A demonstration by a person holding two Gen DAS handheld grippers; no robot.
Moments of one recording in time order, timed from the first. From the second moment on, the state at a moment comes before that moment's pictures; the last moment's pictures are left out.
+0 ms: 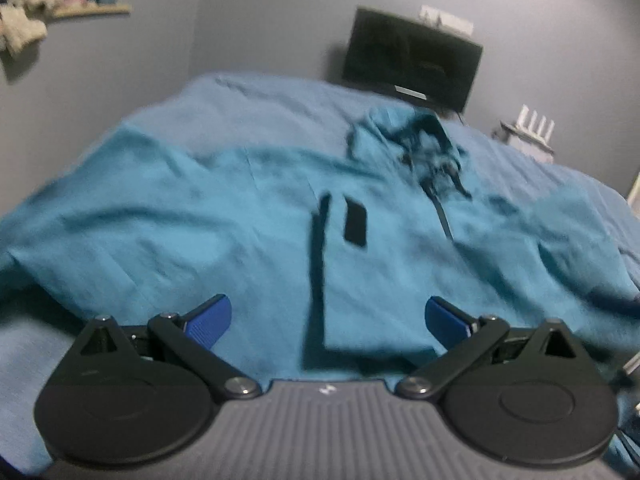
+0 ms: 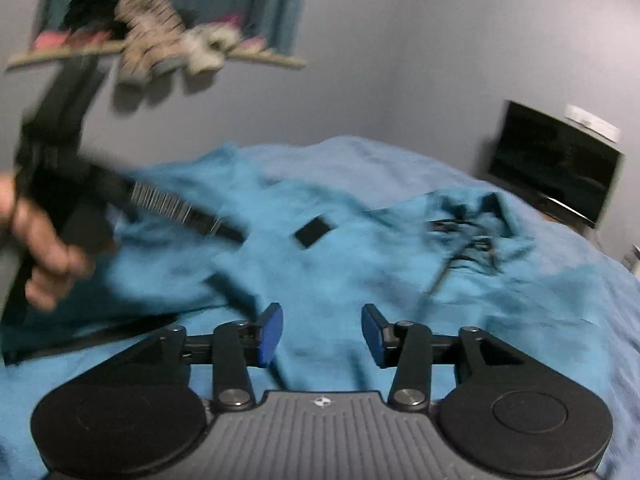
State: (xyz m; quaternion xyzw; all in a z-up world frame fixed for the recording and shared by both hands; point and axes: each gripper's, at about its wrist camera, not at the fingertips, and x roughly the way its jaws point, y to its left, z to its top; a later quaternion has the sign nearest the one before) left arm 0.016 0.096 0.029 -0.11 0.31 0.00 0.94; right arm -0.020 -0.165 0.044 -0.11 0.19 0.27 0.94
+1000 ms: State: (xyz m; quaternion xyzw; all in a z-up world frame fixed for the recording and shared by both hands) left arm -0.007 0.151 0.028 -0.13 0.33 0.06 0.93; right arm 0.039 -0.283 -0.039 0.06 0.36 0.13 0.92
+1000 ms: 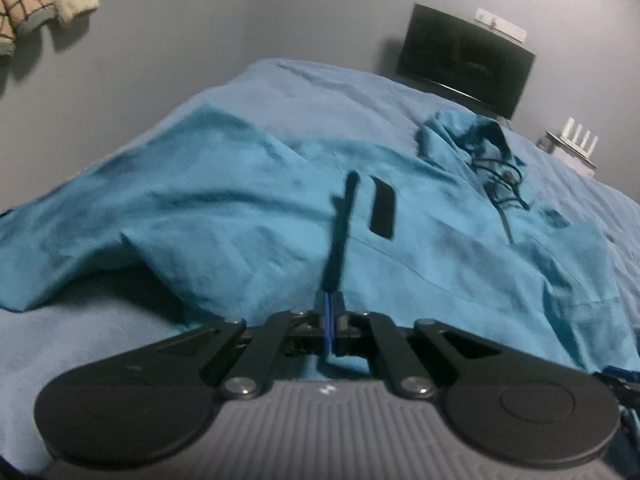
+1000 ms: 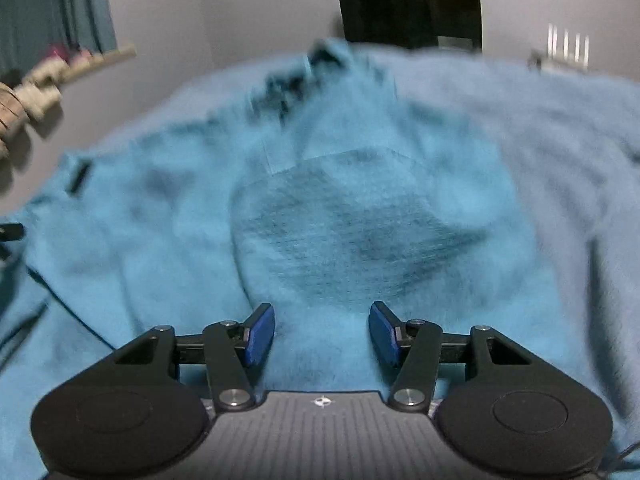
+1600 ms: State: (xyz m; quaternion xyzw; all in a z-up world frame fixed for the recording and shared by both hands) left arm 0.024 0.135 0.001 -0.08 0.36 0.07 0.93; right arm 0.113 -0.317 0.003 0.13 0.29 0.11 0.94
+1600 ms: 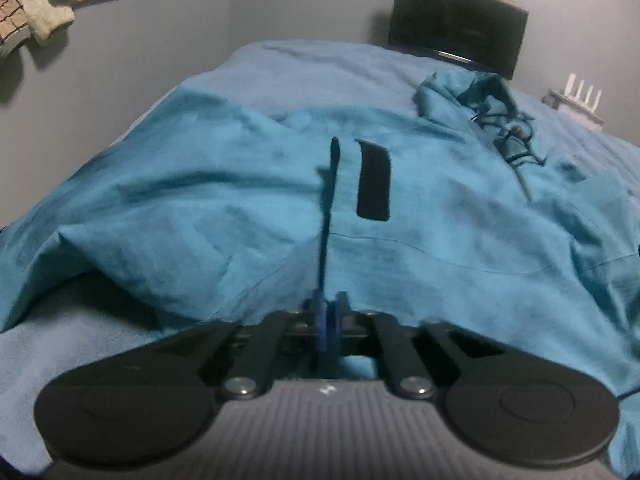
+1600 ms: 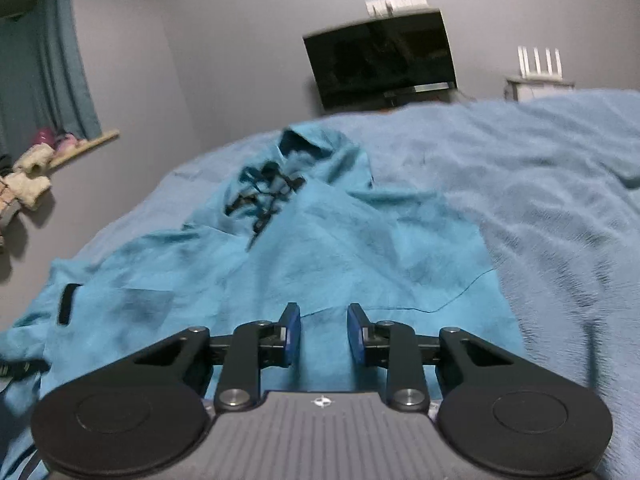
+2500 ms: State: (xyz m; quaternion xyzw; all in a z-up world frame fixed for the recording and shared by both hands) left arm -0.018 0.172 0.022 -0.13 0.33 0.11 0.93; right arm 0.180 -0.281 -0.023 0.10 0.31 0.10 0.94
